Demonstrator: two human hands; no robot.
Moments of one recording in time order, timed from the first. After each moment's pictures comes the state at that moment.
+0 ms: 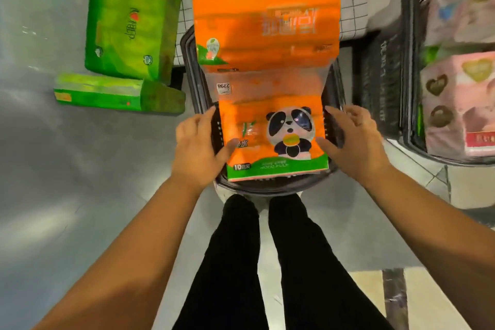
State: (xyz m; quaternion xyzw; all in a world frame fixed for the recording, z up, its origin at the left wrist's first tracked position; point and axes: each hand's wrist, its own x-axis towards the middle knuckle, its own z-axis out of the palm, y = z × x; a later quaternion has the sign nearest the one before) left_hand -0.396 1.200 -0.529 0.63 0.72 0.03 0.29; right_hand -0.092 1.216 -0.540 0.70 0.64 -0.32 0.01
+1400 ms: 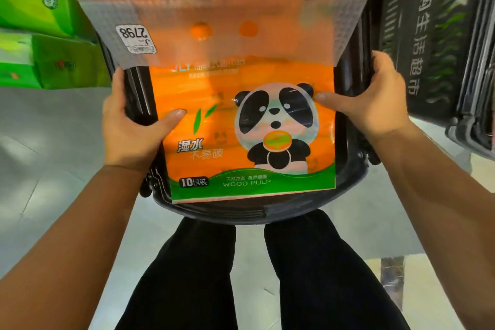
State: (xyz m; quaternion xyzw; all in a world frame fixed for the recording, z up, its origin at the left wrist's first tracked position) left_hand -0.423 1.217 -0.694 0.43 0.76 0.27 0.40; right_hand -0.068 1.265 -0.683 0.74 0.47 -0.45 -0.16
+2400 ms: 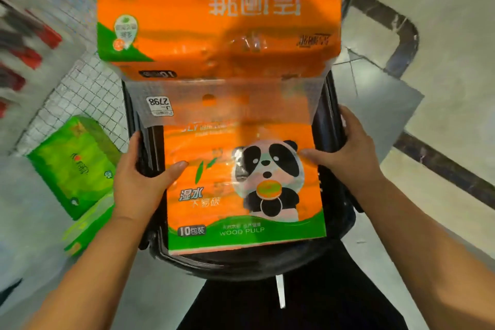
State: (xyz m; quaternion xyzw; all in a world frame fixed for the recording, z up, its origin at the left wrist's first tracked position) left_hand -0.403 1.196 -0.404 0.69 0.52 0.12 0.48; right_hand -0.130 0.968 -0.384 0.85 0.17 -0.33 -0.37
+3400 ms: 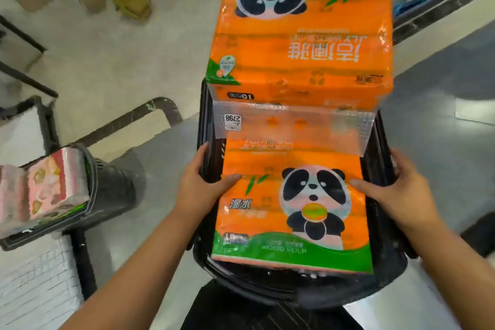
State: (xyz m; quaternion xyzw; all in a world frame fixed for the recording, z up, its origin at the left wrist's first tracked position) left_hand -0.174 0.618 -0.230 0.85 0.00 -0.19 0.50; right_hand -0.314 0.304 -0.194 0.79 -0.38 -0.01 -0.48
